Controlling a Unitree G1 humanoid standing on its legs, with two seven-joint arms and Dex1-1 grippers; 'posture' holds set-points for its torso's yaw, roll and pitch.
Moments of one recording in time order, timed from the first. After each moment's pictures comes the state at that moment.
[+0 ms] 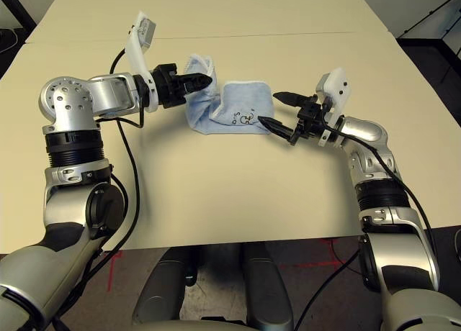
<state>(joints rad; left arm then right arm) -1.13 0.16 0.34 0.26 -0.75 1.34 -0.21 -0.69 -0.53 -0.06 0.55 0.33 -0.04 1.09</state>
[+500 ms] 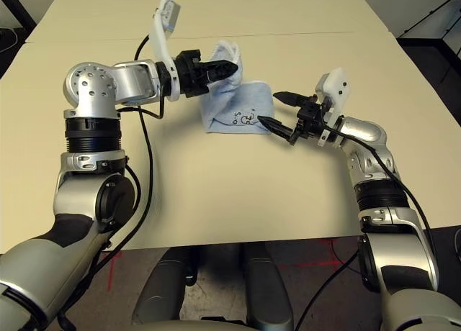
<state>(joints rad) -1.18 0.13 0.18 0.34 -0.69 1.23 -0.34 -0.69 -0.53 -0.06 0.54 0.33 -0.04 1.08</state>
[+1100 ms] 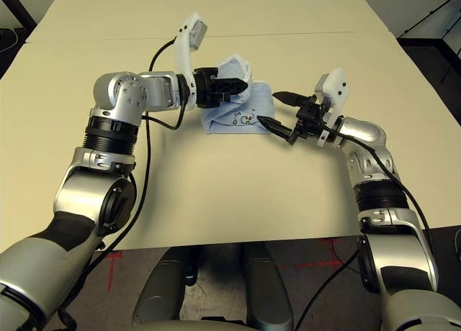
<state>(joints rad) -1.22 0.10 0.05 0.49 -0.56 1.07 -0.51 -0.68 -0.53 -0.06 0.54 0.33 -0.04 1.07</state>
